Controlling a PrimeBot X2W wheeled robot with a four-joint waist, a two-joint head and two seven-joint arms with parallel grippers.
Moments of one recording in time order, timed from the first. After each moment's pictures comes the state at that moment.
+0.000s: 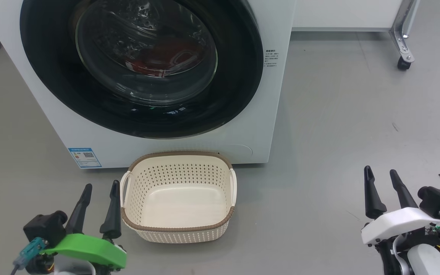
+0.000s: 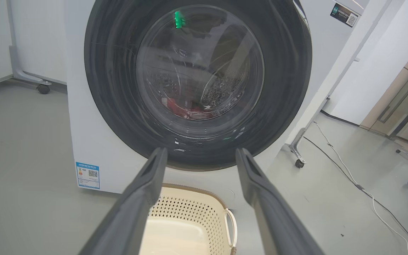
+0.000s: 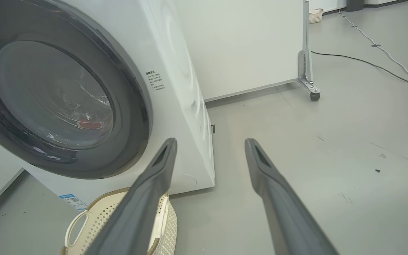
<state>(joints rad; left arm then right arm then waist) -0.05 0.12 -0.21 0.19 -0.64 -0.08 -0.18 -0.06 -0.18 0.17 0.28 0.60 0.07 -0.17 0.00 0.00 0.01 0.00</state>
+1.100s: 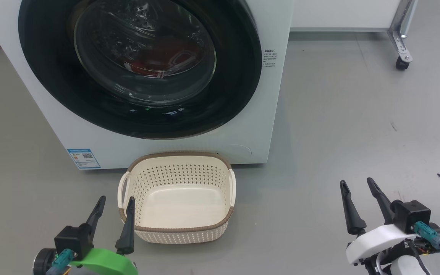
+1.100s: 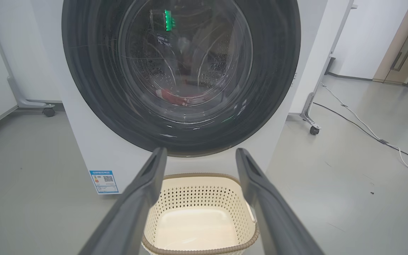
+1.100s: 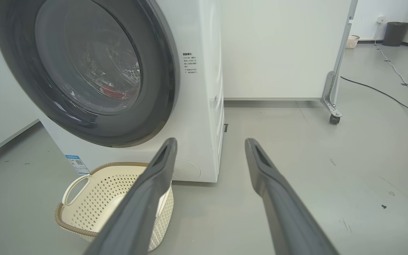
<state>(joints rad) -0.04 0.08 -0.23 0.29 -0.39 -0.04 -0.25 -0.03 -0.13 0.17 0.32 0.34 0.04 -0.25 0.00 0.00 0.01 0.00</state>
